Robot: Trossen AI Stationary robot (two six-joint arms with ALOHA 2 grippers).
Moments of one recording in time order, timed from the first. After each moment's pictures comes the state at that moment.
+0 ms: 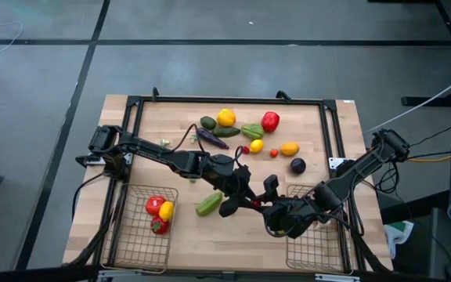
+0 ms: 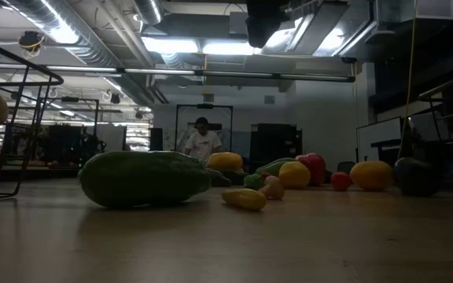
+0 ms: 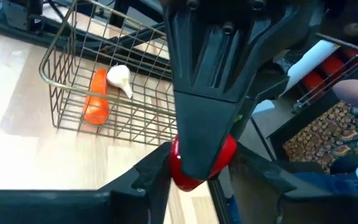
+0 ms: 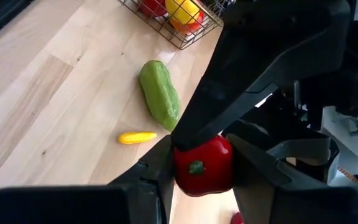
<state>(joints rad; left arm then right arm) -0.16 1.83 1.35 0.10 0.27 -0.45 0.65 1.54 1.33 -0.62 0.62 -0.14</state>
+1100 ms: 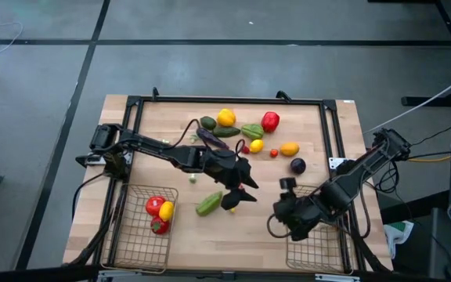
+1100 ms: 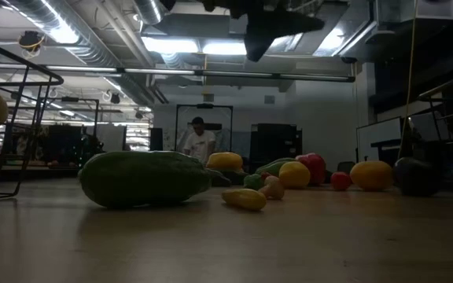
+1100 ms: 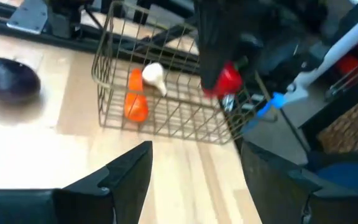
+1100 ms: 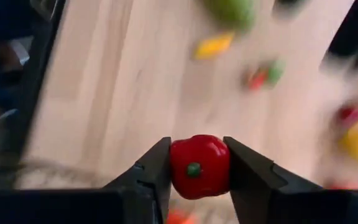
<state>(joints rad) -0.11 1.83 1.35 0.04 0.23 -0.31 0.67 1.53 1.44 -1.10 0.25 0.44</state>
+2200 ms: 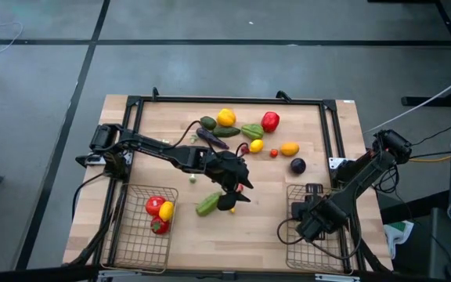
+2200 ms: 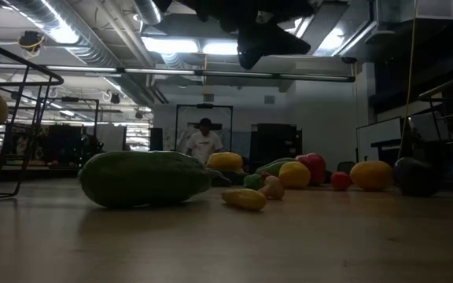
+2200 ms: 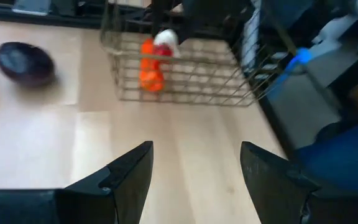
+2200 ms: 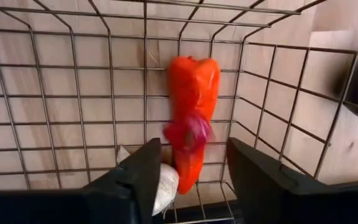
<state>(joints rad) -0.11 1.83 1.35 -0.10 0.20 -0.15 0.79 1.53 1.12 -1.23 0.05 0.83</state>
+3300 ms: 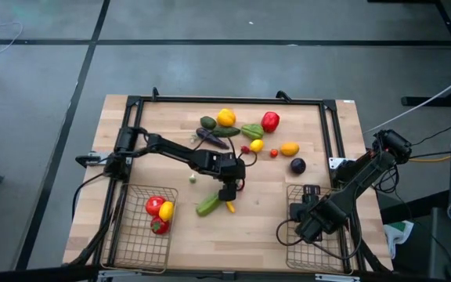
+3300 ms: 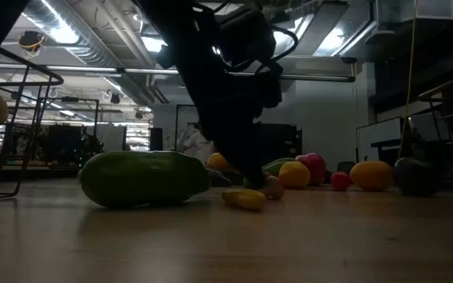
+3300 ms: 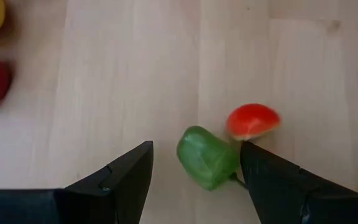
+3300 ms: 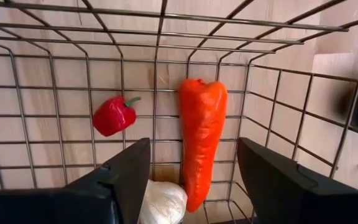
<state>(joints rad) -0.04 2.06 1.35 -0.34 -0.08 -0.07 0.79 1.53 1.12 -1.17 0.08 0.83</state>
